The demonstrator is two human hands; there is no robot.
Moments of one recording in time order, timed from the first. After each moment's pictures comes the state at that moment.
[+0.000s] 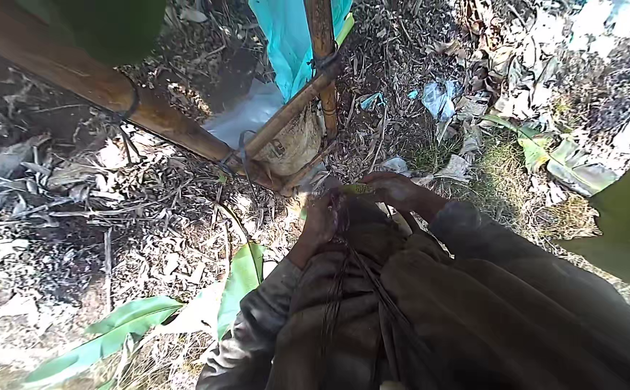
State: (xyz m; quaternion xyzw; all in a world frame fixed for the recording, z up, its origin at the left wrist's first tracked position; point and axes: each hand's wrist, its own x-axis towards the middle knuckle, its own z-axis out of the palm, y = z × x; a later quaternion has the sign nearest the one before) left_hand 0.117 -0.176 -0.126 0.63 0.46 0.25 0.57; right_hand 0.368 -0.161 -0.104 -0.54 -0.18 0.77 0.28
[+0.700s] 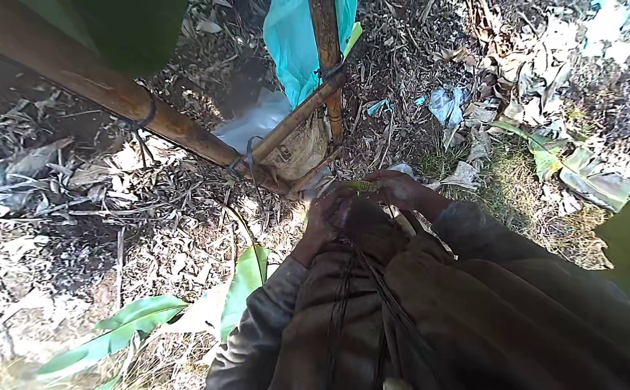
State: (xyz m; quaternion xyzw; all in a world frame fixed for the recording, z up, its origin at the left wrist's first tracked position) left_hand 0.126 -0.163 -0.117 0.65 0.40 0.35 0.54; right_hand 0.377 -0.147 -0.110 -0.52 -0.19 0.77 0.30
